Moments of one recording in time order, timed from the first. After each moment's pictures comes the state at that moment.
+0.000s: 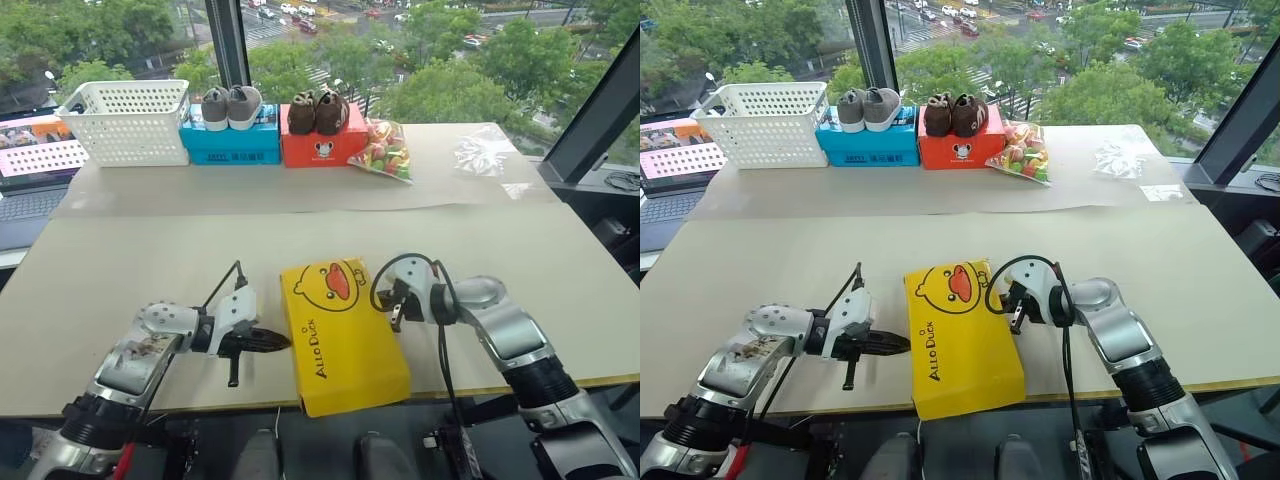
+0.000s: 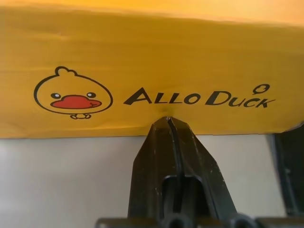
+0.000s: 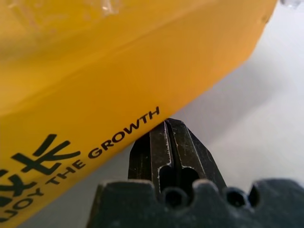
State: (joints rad) left arm -0.27 0.69 -0.13 -0.16 -0.23 0.41 -1.23; right arm -0.50 -0.56 0.24 0.00 0.11 0.53 0.97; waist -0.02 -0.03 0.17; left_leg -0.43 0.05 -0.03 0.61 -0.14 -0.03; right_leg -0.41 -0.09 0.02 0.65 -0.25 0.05
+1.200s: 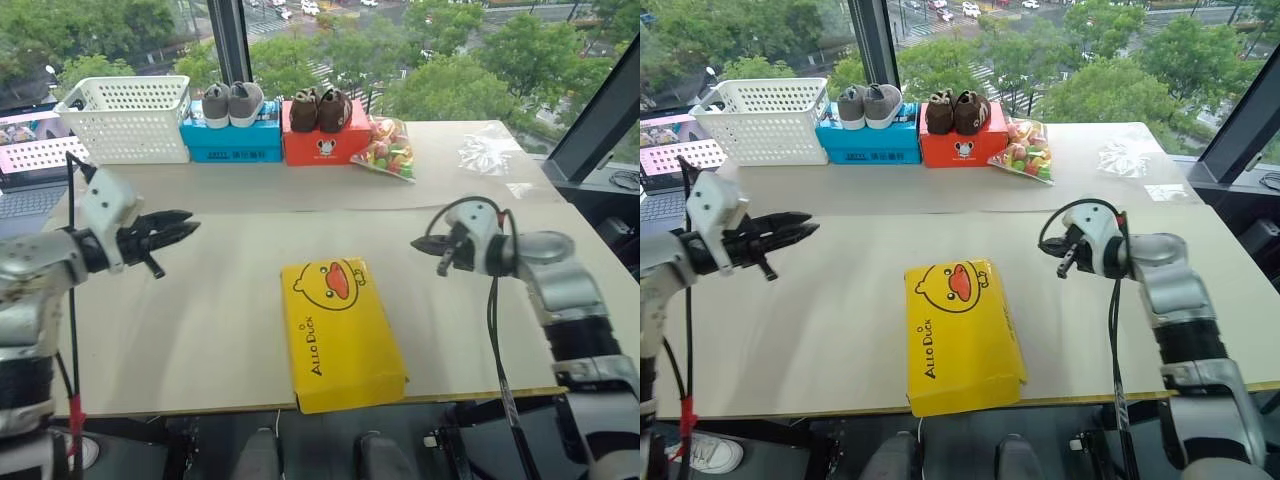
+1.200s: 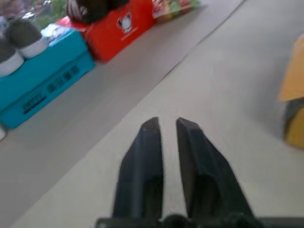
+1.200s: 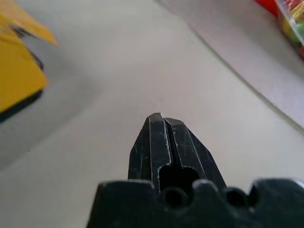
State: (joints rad) left arm -0.35 0.95 0.34 -0.17 -0.49 0.58 -1.04; right arm -0.63 -0.76 0.03 0.19 0.21 0.43 1.07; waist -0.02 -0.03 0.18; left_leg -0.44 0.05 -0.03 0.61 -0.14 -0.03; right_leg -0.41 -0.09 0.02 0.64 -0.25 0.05
